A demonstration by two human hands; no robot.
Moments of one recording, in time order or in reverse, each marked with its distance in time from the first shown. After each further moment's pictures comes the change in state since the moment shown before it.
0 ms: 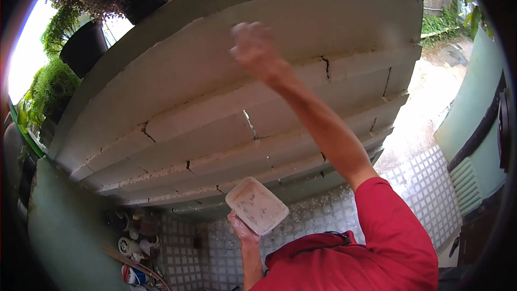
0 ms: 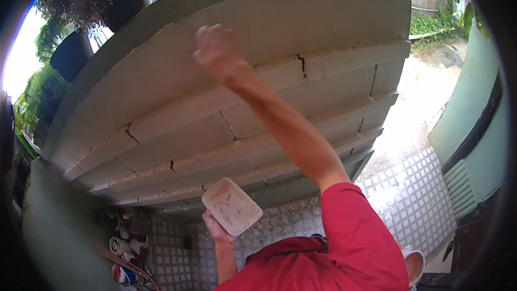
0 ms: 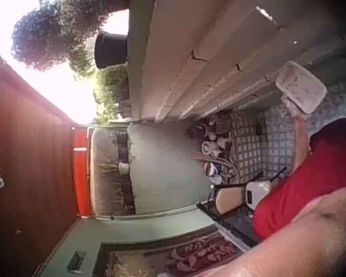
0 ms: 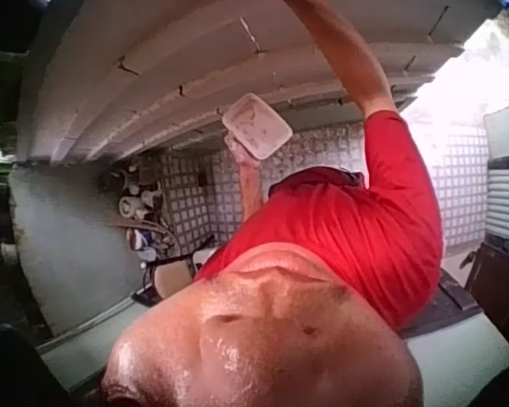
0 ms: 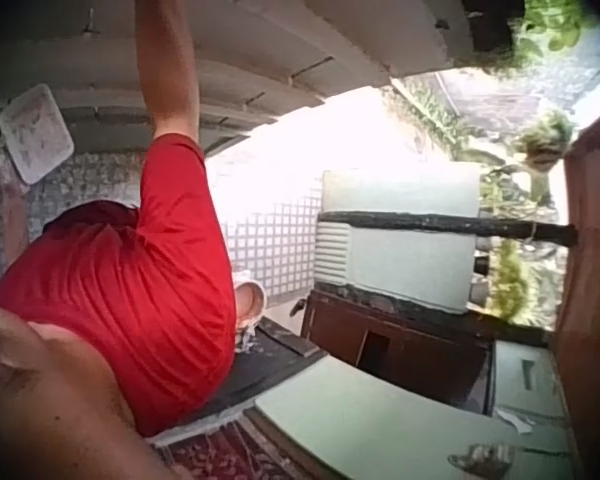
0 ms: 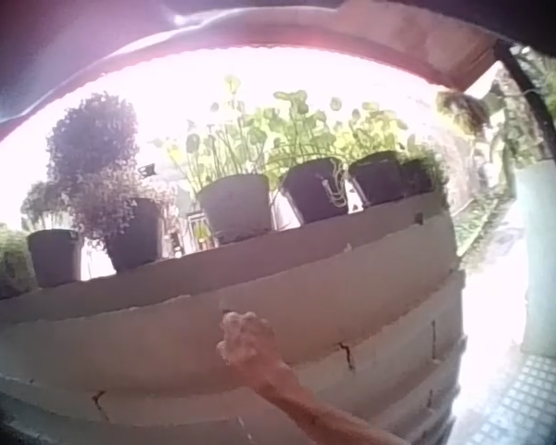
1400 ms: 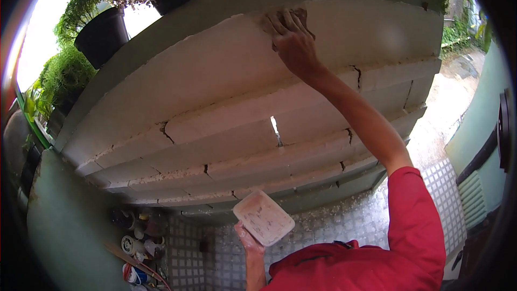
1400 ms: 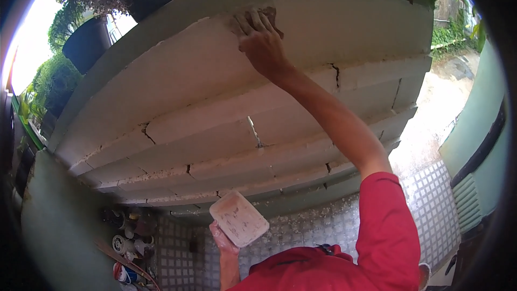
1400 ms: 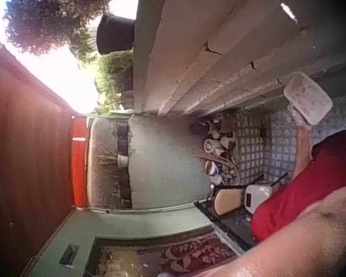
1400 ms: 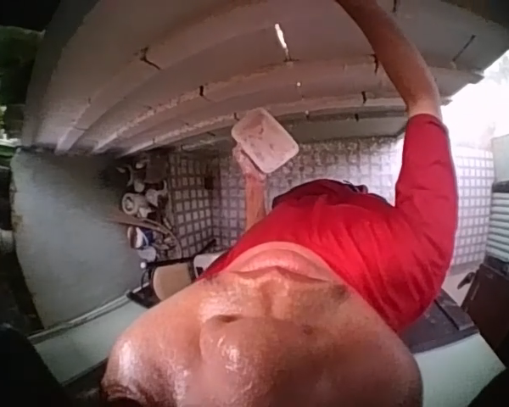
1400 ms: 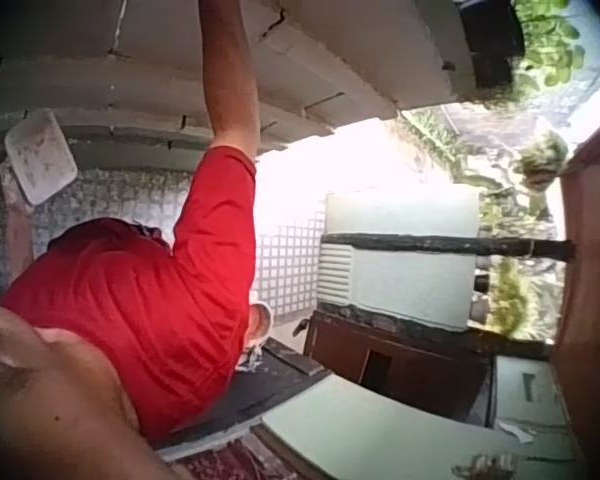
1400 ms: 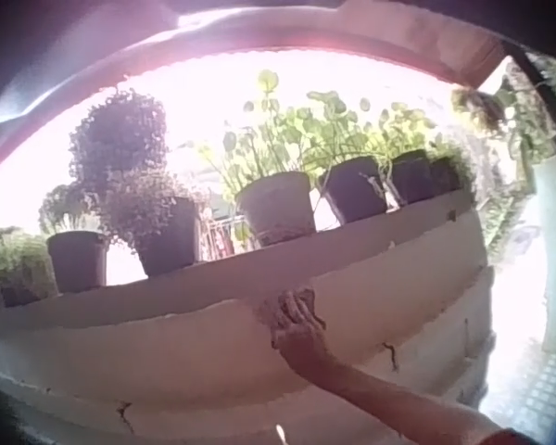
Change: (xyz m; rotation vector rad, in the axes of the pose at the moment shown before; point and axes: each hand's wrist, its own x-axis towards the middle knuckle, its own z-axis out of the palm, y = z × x) left_hand 0.016 0.027 -0.047 0.038 0.001 0.027; right_hand 0.009 0.019 0.001 -0.140 -0.098 -0.123
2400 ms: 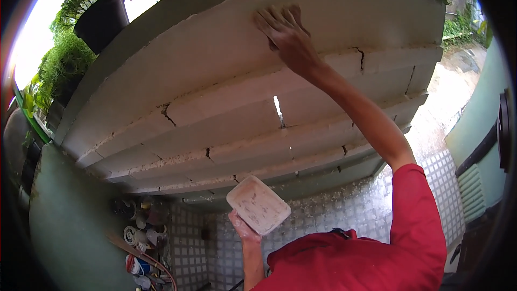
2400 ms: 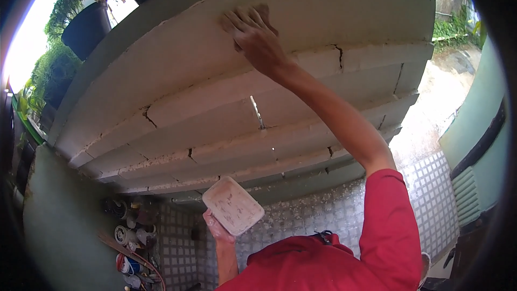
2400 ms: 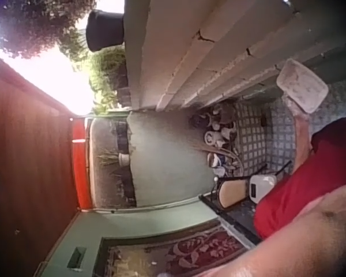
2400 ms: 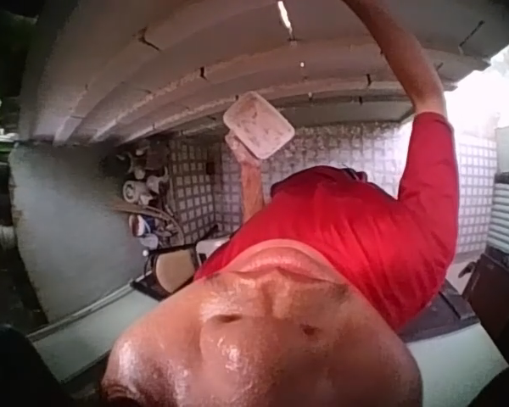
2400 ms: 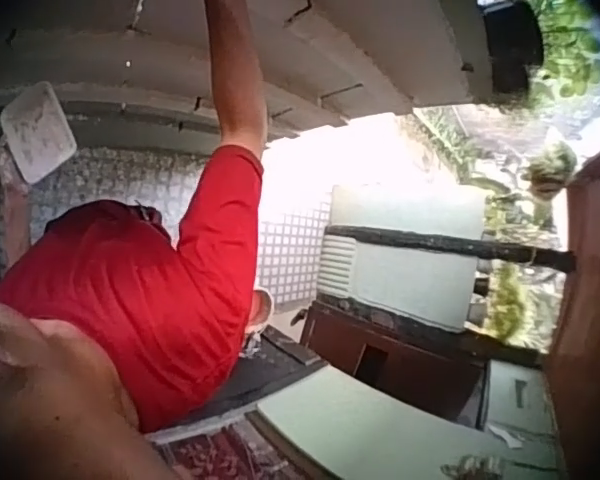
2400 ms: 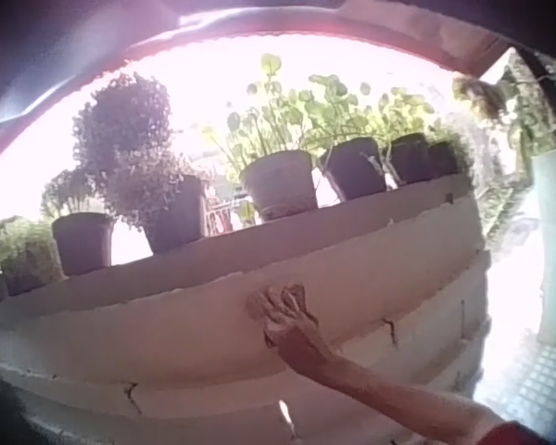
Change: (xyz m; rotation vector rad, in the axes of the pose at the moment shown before) left_hand -0.016 0.028 0.007 -0.045 0.024 0.025; right_hand -0.018 -0.037 -0.011 0.287 -0.124 0.005
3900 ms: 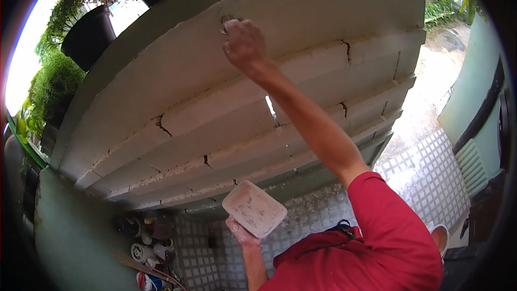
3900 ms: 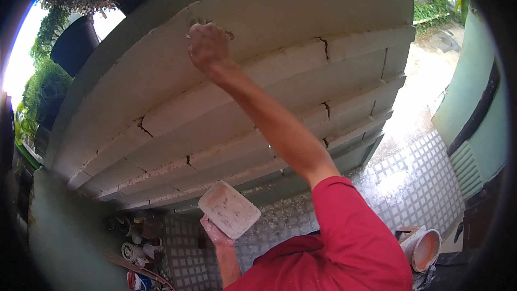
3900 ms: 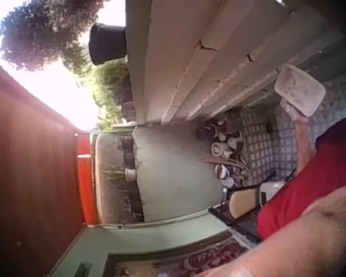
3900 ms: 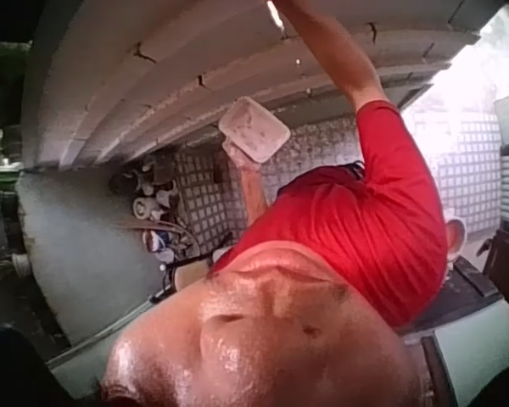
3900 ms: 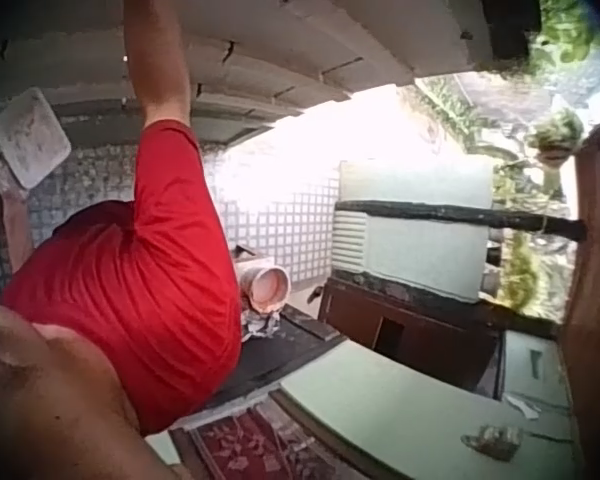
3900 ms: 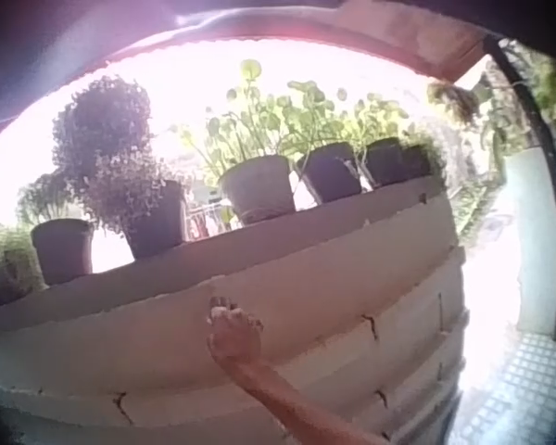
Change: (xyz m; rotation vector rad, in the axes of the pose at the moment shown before) left_hand 0.002 0.027 -0.009 0.043 -0.059 -0.027; right_hand 0.035 -0.042 0.051 -0.028 0.434 0.218
